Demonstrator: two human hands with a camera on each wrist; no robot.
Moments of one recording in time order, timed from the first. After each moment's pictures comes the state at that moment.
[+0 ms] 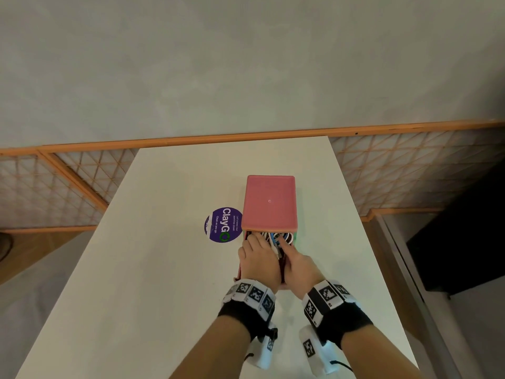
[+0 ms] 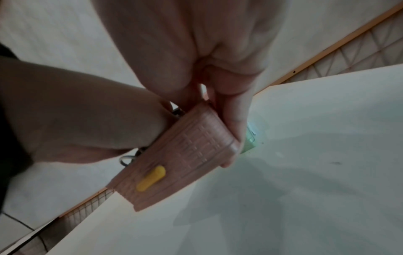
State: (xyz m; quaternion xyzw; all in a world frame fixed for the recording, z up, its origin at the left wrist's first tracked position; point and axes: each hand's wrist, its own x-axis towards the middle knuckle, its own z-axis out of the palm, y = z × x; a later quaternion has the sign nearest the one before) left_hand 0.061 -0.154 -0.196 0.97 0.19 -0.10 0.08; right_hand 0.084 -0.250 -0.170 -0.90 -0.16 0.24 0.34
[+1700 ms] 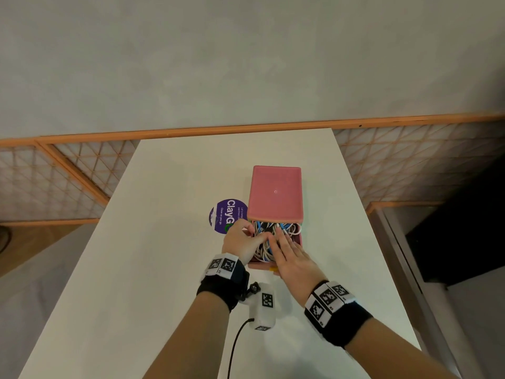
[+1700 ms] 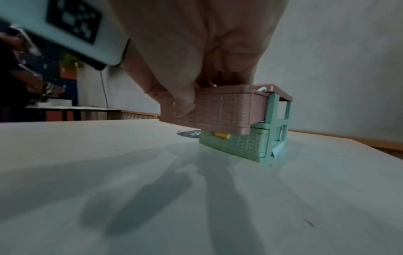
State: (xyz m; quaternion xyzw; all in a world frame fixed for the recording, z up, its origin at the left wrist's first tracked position) left_hand 0.066 -0.083 -0.194 0.81 0.29 0.03 0.51; right_hand 0.065 -0.240 -0.199 -0.92 -0.37 0.07 0.10
